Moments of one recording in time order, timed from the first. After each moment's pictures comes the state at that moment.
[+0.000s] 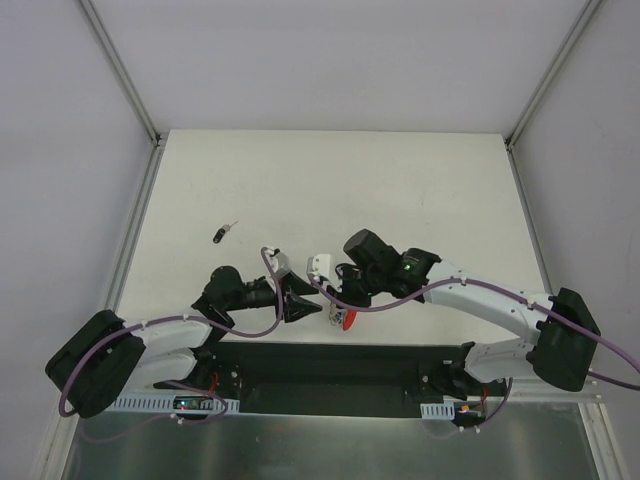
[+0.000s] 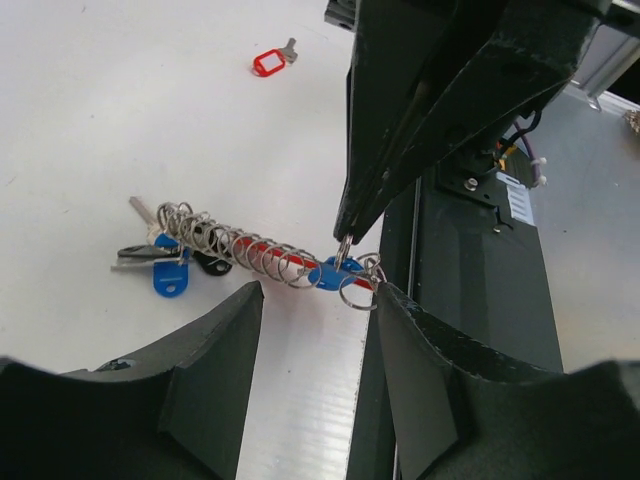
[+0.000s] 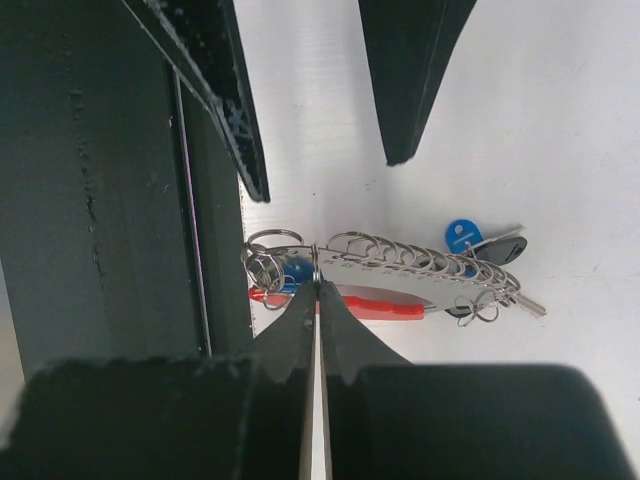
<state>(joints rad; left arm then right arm) -0.67 1.07 0.12 0.90 0.72 -0.30 1.00 1.31 0.96 -0.59 -0.36 -0.41</state>
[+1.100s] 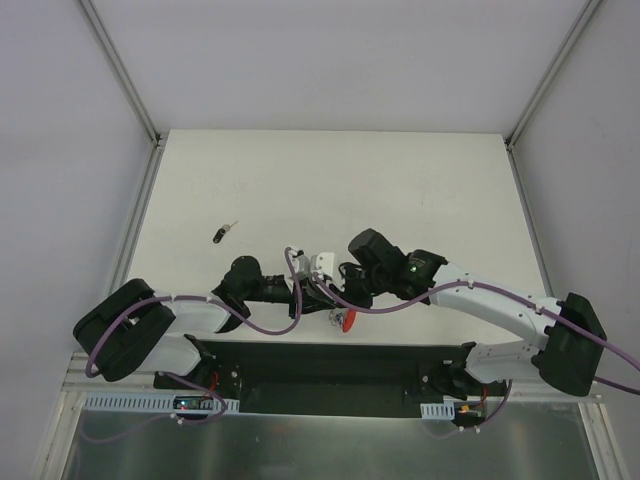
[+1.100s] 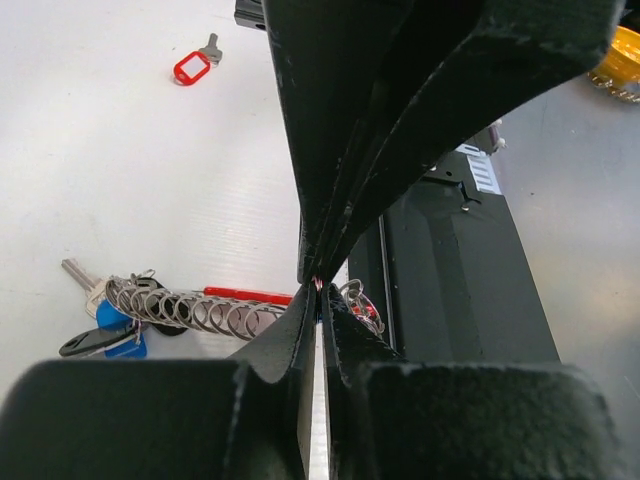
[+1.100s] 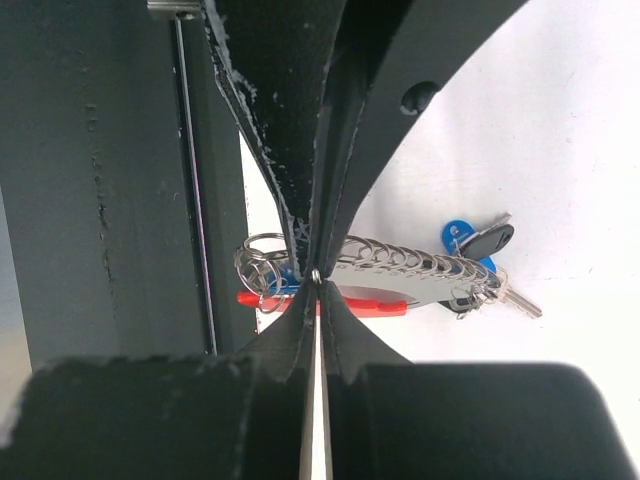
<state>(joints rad) -0.75 1.34 0.26 1.02 0.86 -0.23 1.00 1.28 0.94 -0.57 -0.38 -0.39</state>
